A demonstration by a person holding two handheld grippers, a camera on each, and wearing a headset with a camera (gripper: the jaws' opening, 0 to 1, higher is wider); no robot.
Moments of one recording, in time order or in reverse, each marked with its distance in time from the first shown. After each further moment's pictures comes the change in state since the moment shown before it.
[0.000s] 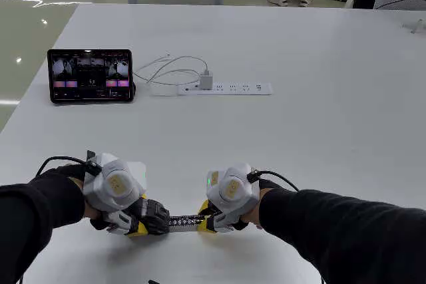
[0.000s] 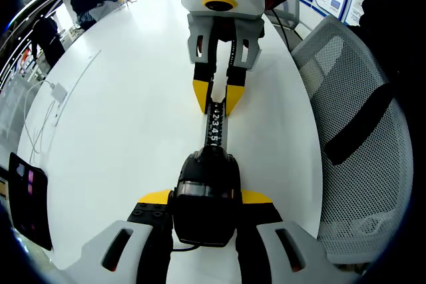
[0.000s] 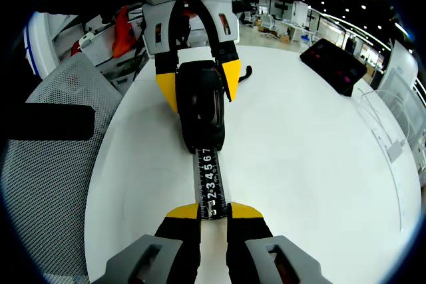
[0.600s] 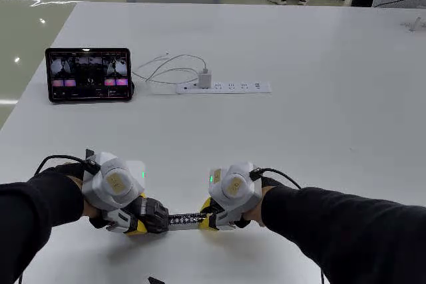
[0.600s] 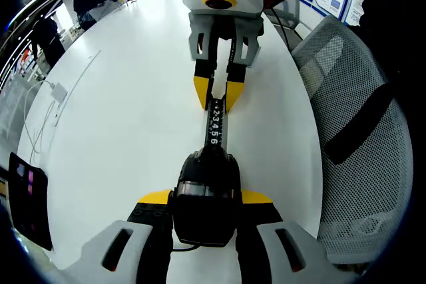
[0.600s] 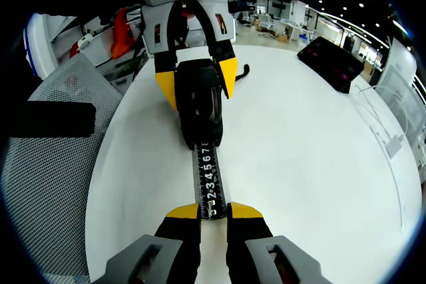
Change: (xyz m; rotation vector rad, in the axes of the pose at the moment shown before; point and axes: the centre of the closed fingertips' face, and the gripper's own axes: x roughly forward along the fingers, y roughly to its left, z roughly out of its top) left arm 0.000 0.000 0.001 0.001 0.001 0.001; right arm -0.005 -0.001 -0.005 0.014 -0.002 -0.003
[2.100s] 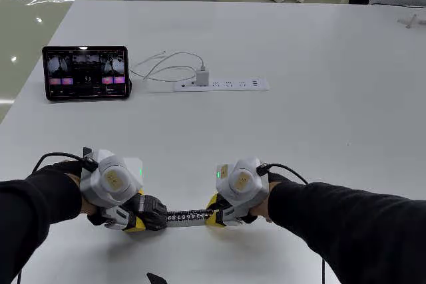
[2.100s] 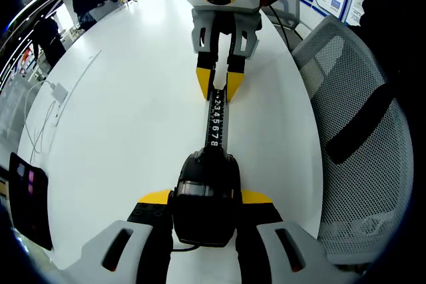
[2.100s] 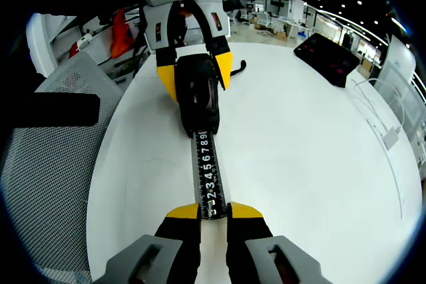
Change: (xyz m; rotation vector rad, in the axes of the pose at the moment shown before) left arm 0.000 0.000 0.000 -0.001 -0.001 0.003; right arm -0.010 -0.001 -0.015 0.012 0.011 -0.002
